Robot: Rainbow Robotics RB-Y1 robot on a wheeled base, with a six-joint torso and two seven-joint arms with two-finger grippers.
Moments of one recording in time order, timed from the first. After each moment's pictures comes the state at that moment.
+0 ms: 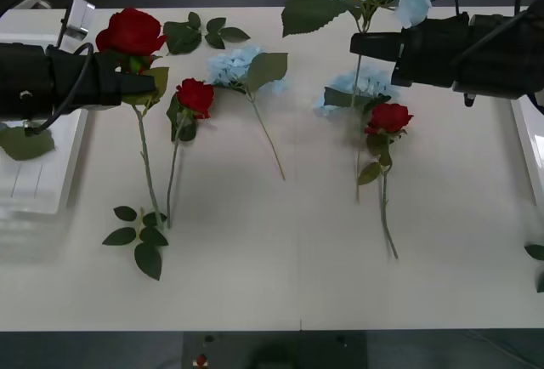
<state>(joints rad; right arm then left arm) -0.64 -0.96 0.46 -1.54 -2.36 0.78 2.57 -0.42 0.89 -0.11 -1.63 1.77 1.01 -1.74</state>
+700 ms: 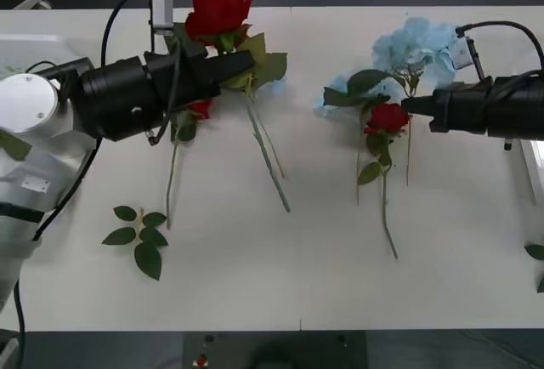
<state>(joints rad) -0.64 -0.99 0.60 -1.16 -2.30 0.85 2.56 -0.42 0.44 -0.12 -1.63 1.85 0.86 -2.01</state>
